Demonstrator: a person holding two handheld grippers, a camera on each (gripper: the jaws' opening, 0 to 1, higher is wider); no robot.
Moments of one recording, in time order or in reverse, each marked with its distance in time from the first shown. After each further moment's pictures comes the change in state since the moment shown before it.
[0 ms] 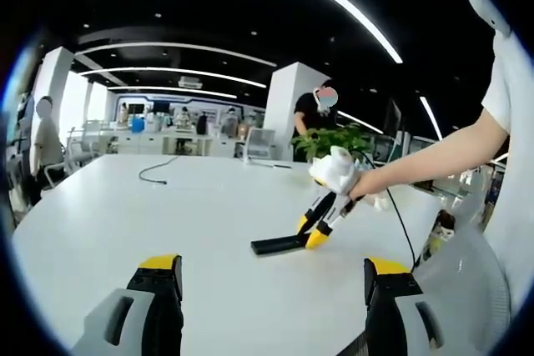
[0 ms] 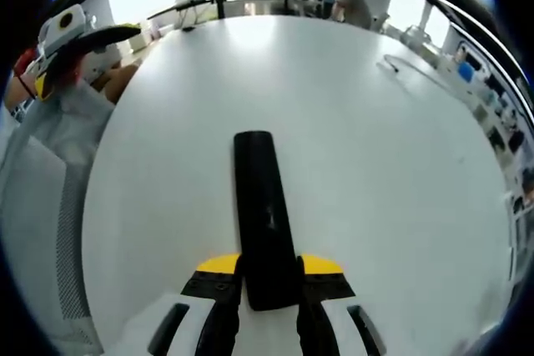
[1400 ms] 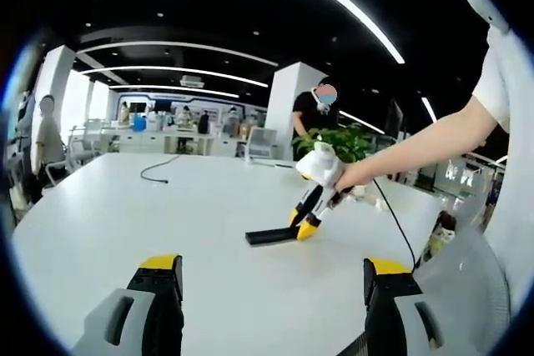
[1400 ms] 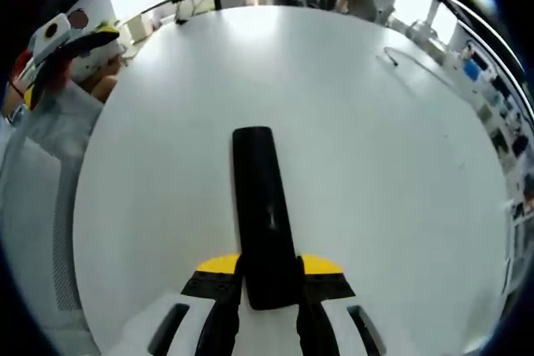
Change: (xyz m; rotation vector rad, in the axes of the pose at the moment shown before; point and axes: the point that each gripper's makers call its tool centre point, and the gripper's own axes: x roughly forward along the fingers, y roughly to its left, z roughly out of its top) left arm -0.001 0.001 0.000 -0.007 0.001 0.007; right arm 0.003 -0.029 0.007 -0.030 0.071 0.014
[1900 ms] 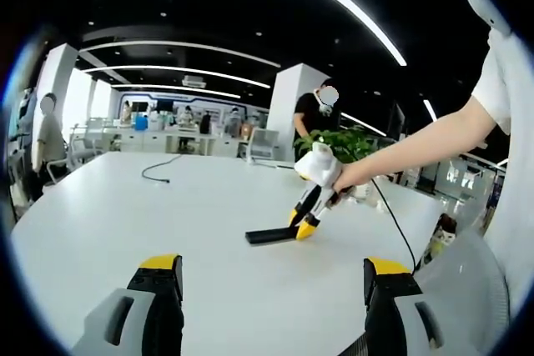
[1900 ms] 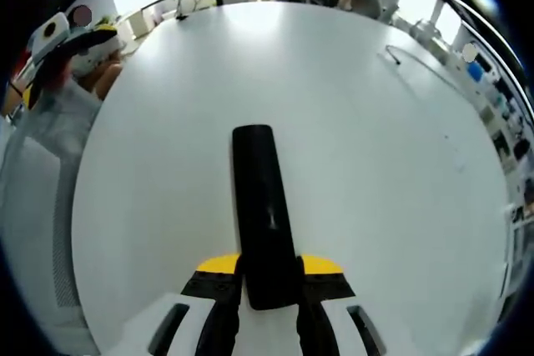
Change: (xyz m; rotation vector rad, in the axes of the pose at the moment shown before) left arm 0.000 0.002 0.000 -0.012 -0.005 0.006; right arm 0.000 -0.006 0.001 0.001 0.012 0.005
